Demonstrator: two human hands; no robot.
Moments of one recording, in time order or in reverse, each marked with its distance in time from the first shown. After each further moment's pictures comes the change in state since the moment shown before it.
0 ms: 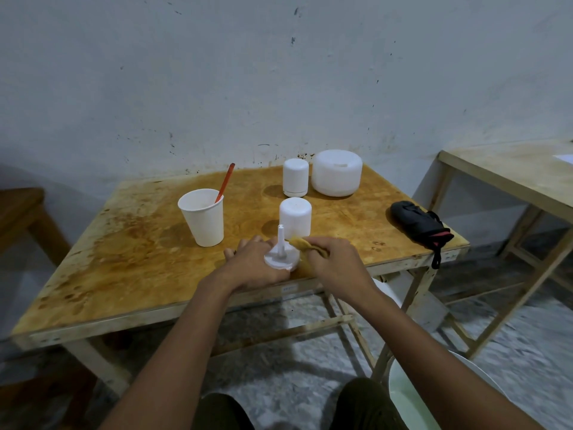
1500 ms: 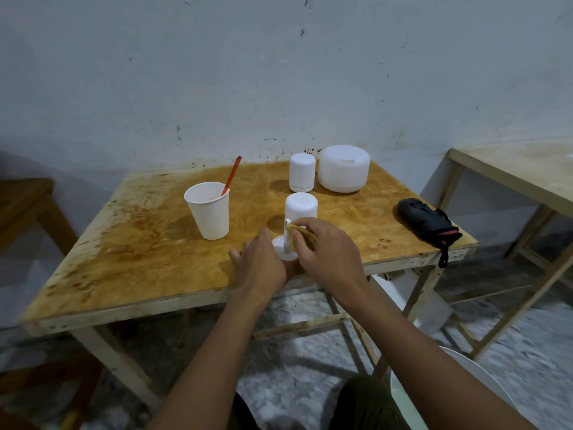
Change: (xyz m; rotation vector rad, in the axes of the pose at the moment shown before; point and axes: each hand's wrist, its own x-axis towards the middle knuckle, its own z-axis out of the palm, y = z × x) left_hand -0.001 0.020 0.035 -0.065 0.439 -0.239; right_hand 0.007 -0.011 0.022 -0.329 0.207 -0.216
